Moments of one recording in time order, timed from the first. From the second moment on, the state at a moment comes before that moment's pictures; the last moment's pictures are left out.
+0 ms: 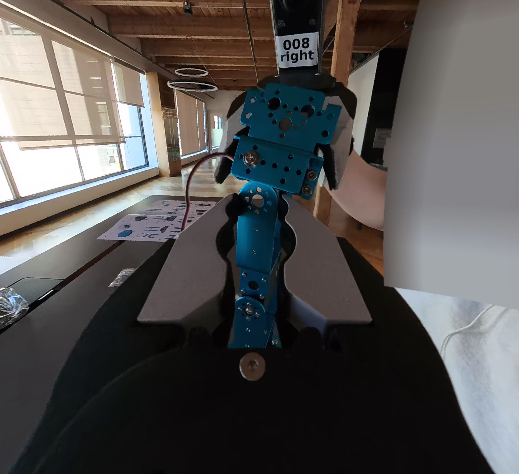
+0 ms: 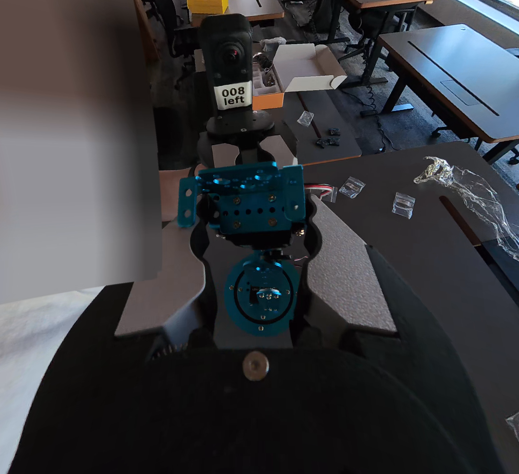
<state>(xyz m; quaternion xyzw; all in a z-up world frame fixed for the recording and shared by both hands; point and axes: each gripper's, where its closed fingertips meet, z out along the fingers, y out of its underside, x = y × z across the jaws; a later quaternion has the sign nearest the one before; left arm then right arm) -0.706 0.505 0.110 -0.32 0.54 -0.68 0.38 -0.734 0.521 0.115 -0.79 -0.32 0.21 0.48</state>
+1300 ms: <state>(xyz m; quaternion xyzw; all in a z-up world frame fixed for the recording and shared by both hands) -0.732 0.503 0.108 -0.13 0.65 -0.74 0.15 -0.738 0.517 0.117 -0.80 -0.34 0.27 0.41</state>
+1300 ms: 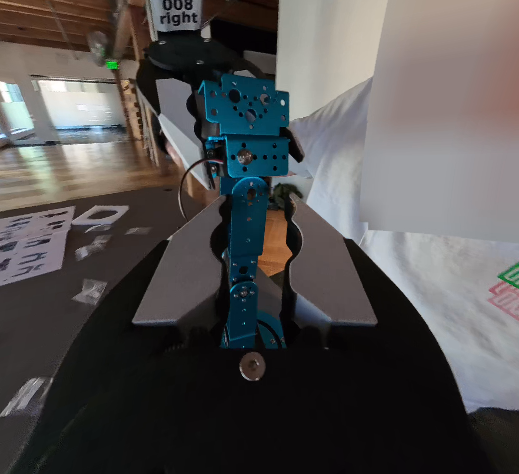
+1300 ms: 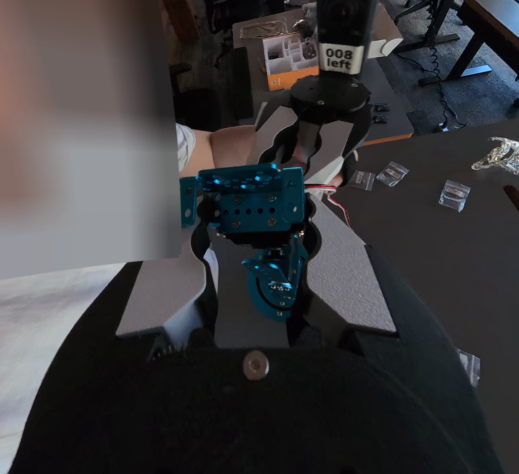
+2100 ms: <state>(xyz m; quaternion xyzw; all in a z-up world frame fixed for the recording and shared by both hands) -0.718 0.494 0.108 -0.13 0.67 -0.70 0.20 -0.728 0.519 0.115 -0.82 -0.35 0.20 0.40</state>
